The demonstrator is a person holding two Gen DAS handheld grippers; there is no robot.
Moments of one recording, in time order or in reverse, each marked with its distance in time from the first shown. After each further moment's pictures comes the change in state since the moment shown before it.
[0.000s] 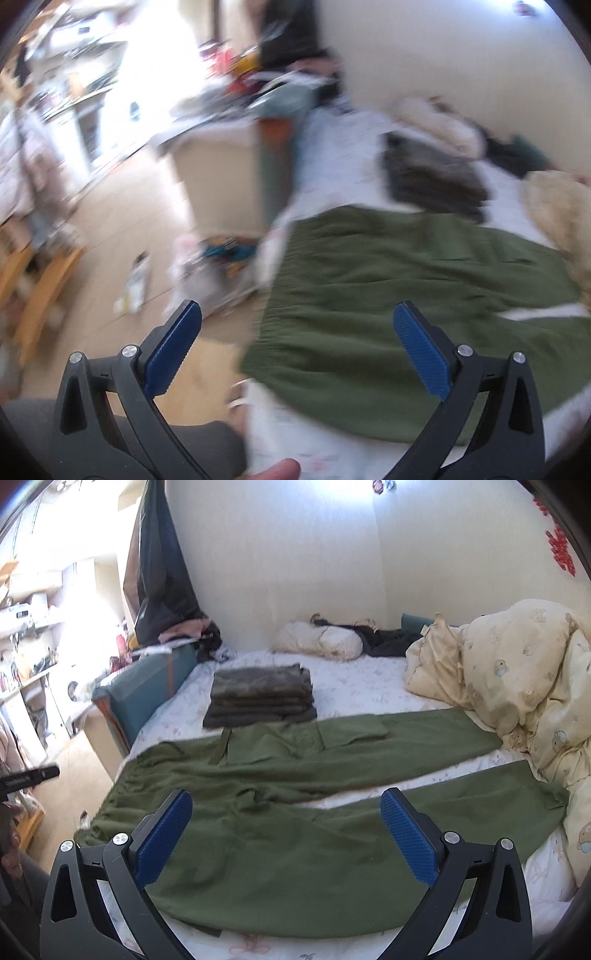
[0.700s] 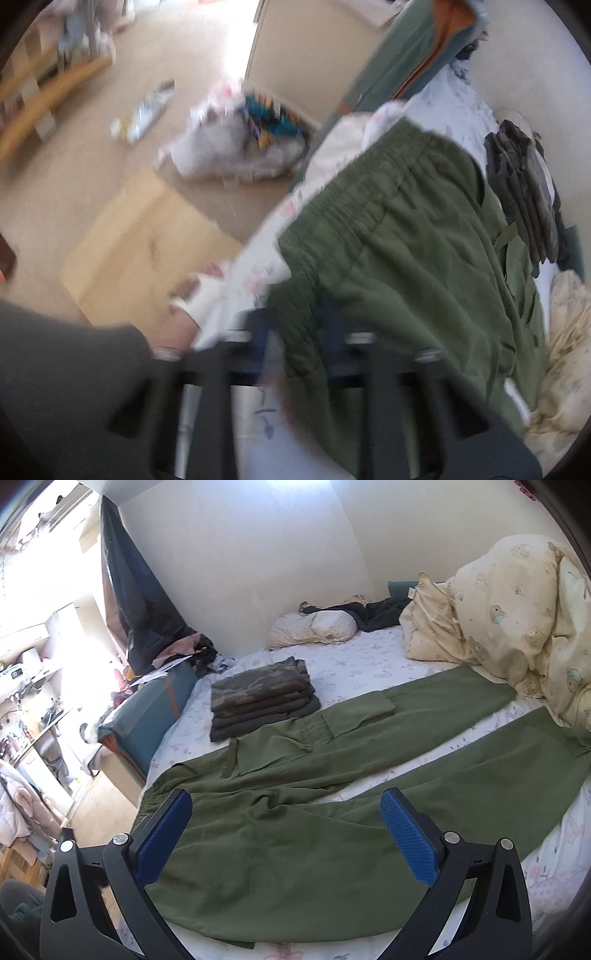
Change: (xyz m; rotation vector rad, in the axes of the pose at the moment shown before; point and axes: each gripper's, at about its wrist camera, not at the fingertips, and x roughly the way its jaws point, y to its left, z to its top) left arm 0.121 0.049 -0.067 -0.497 0.325 -0.050; right arm 0.019 -0.030 0.005 0.207 0.044 0.064
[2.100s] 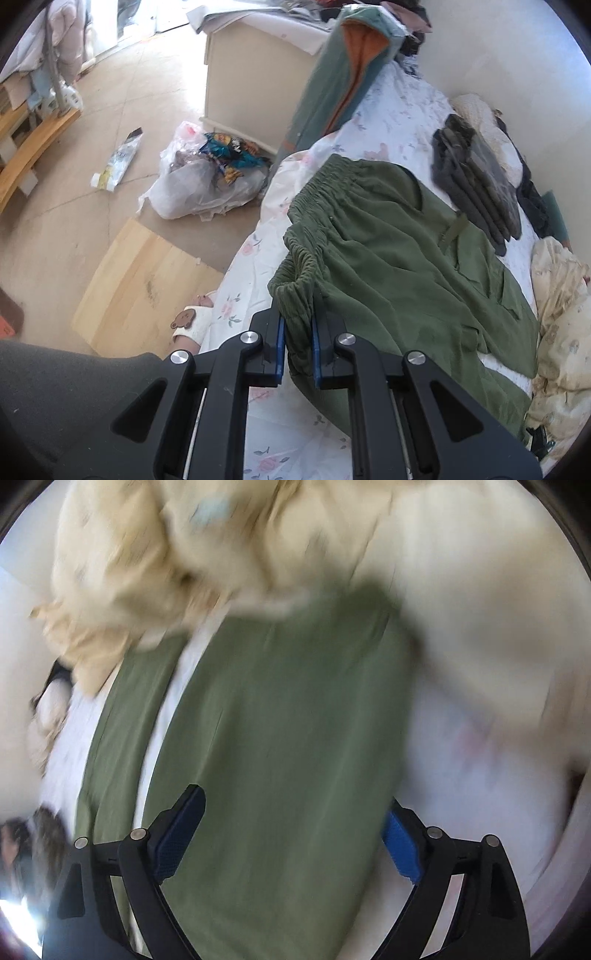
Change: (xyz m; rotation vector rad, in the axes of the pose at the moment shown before) left arm -0.058 -0.037 0.025 0.121 -0.011 -0.047; right arm 0.037 -0.385 0.000 0.905 0.138 -0.686
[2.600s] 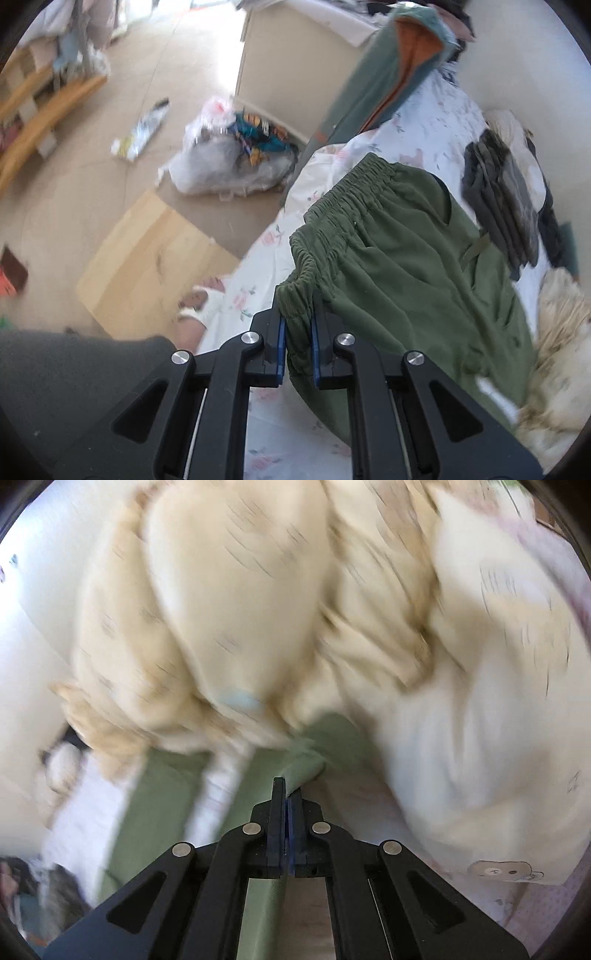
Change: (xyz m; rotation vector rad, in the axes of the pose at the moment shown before) left arm 0.013 0.019 0.012 -0.152 0.073 0.042; right arm -0.065 0.027 0.066 0.002 -0.287 0.070
